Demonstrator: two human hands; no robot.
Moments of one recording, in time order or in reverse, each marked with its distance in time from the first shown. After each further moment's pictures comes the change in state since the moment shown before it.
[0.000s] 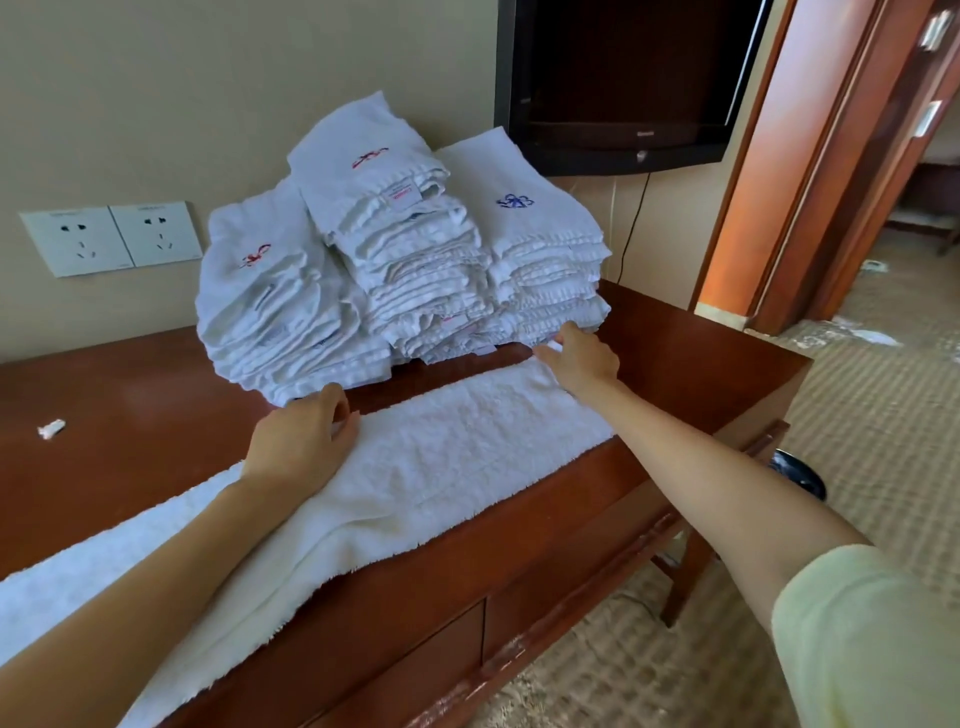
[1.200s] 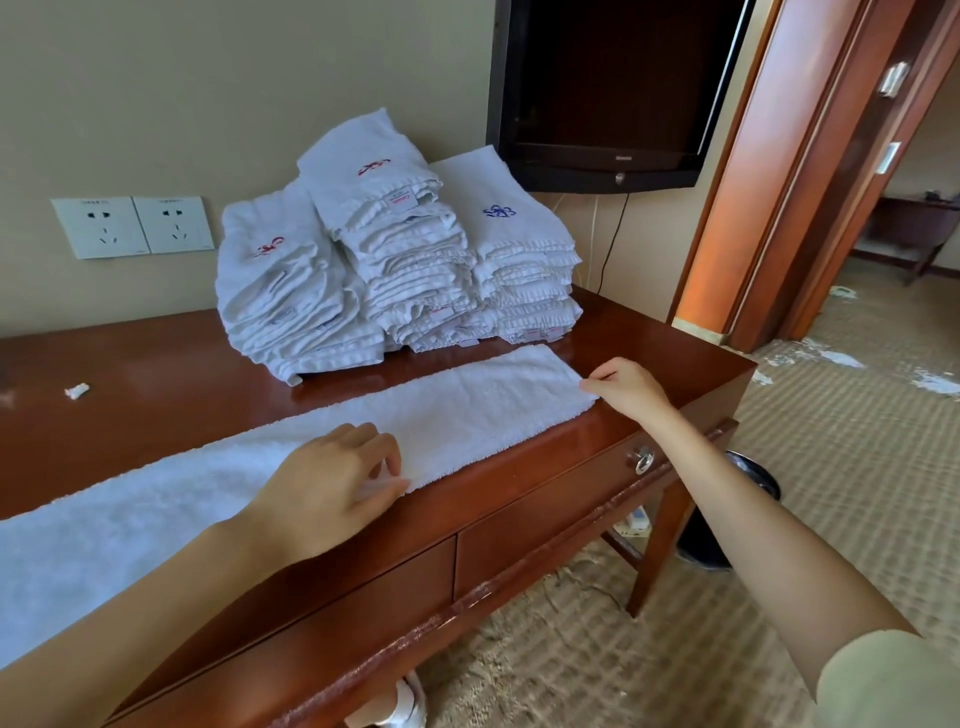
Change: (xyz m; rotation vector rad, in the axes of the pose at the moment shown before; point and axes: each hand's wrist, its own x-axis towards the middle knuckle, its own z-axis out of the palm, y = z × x) left_hand -0.095 0.056 -0.049 -0.149 -0.097 0.439; right_hand -0.070 0.079 -0.054 0.229 -0.114 0.077
